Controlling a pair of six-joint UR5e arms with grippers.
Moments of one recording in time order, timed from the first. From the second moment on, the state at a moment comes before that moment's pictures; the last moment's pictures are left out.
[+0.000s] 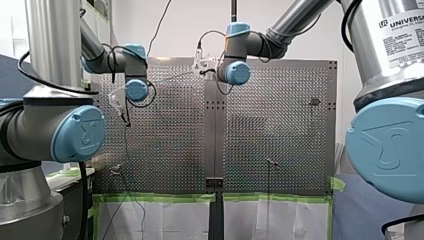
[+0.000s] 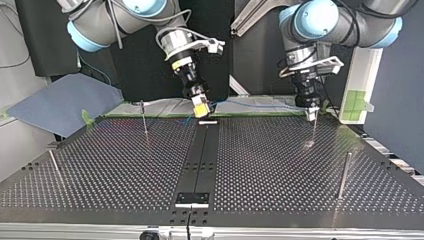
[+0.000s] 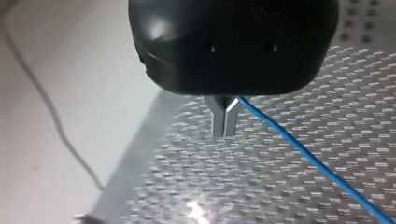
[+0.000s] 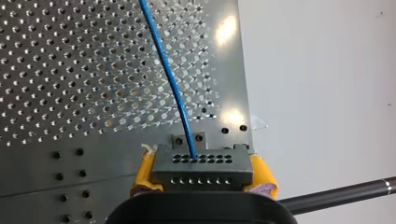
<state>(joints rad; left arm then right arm) -0.15 -1.48 -2.16 -2.46 -1.97 -1.97 2.39 -1.30 1.63 -0.56 1.58 1.64</state>
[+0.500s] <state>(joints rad) -0.02 -1.35 -2.11 -2.55 -1.90 -2.10 2.38 -1.30 1.55 -0.54 1.54 1.64</state>
